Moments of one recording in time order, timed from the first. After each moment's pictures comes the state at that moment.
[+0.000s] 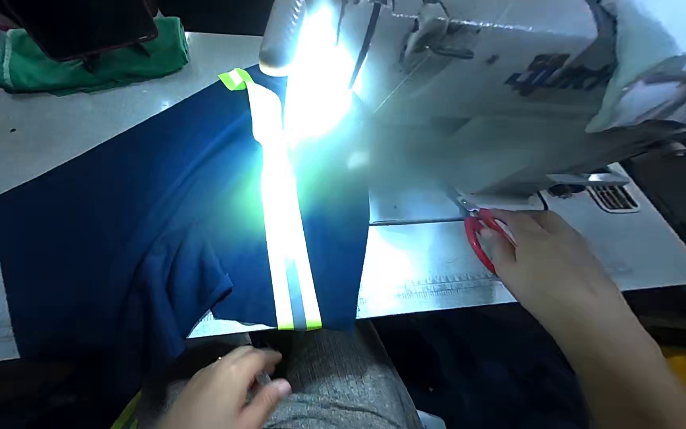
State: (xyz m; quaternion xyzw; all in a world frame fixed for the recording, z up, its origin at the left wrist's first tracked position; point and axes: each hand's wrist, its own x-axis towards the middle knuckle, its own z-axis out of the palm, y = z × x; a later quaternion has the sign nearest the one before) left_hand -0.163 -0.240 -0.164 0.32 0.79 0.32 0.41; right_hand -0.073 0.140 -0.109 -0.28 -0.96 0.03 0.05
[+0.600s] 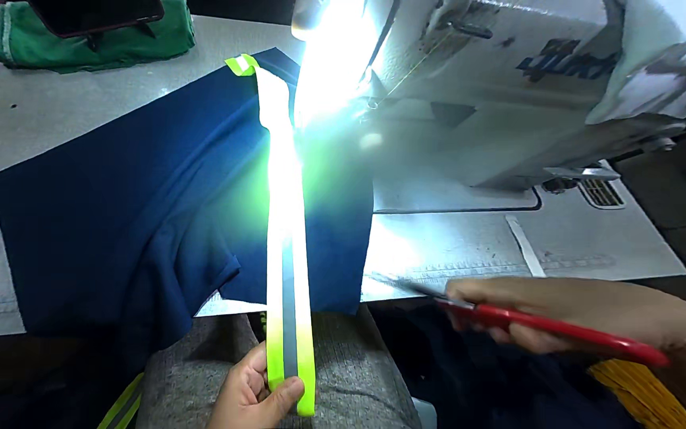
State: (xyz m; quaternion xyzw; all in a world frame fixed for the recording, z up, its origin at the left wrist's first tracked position) left_hand -0.103 -0.234 -0.193 0.06 0.52 0.75 0.40; right_hand -0.069 0.160 -0.079 -0.04 -0.76 0.46 -0.47
